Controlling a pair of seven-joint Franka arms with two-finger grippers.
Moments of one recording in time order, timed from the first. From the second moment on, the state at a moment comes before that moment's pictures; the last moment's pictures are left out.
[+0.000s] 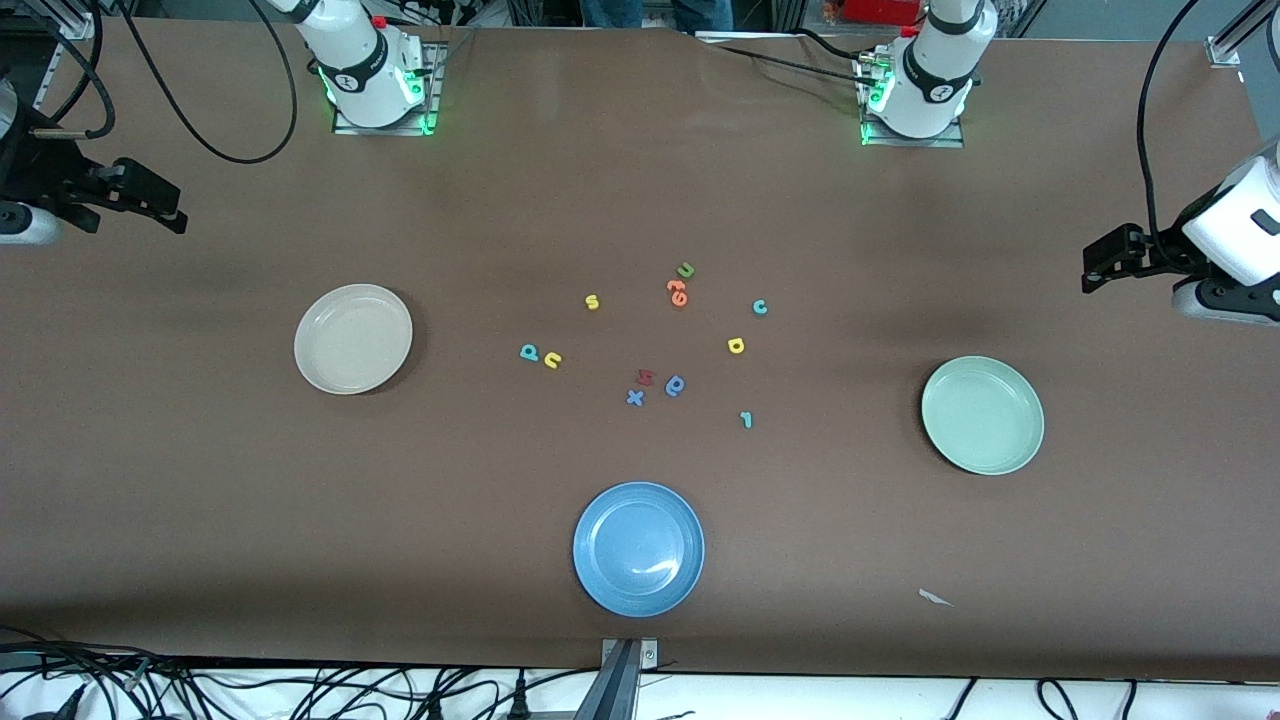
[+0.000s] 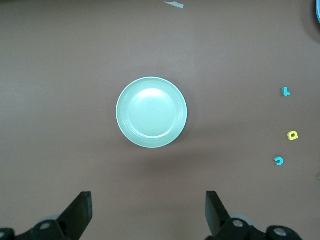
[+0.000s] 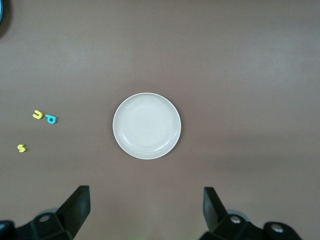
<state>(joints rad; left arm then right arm) -0.01 0.10 0.00 -1.54 0.04 1.60 0.11 0.01 -0.05 0.00 -1.66 0.00 1.58 0.01</state>
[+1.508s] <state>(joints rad) 0.00 0.10 0.00 -1.54 0.04 1.61 0.11 0.01 -0.05 0.00 -1.66 0.00 1.58 0.01</state>
